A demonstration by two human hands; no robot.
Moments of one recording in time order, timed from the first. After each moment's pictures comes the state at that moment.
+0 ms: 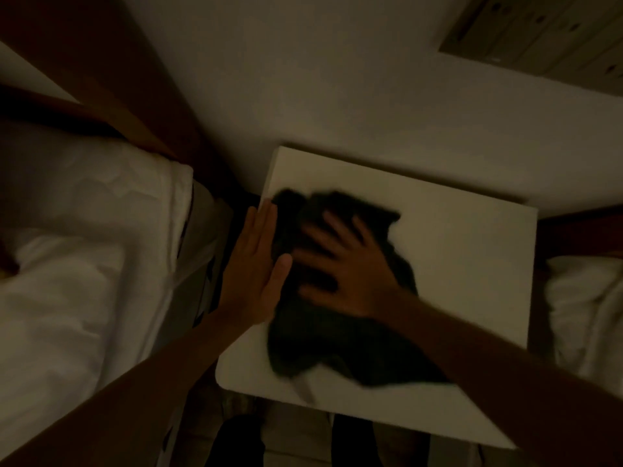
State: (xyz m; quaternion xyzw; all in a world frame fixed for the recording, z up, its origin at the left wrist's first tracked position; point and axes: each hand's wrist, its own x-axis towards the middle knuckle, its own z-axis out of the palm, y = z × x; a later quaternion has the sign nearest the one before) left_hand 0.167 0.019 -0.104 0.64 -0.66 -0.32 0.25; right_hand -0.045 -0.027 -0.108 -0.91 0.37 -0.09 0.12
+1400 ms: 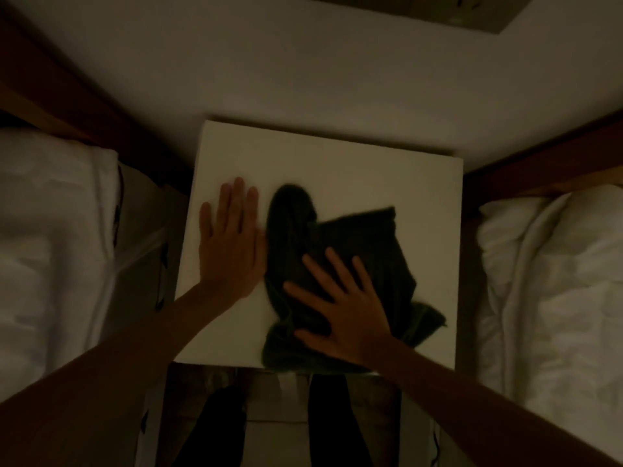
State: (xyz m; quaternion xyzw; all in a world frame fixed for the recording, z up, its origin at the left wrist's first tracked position) left_hand 0.106 0.016 -0.091 0.66 -0.74 -0.14 0.01; right_hand -0.124 0.107 -0.099 -0.86 0.48 -0.07 0.15
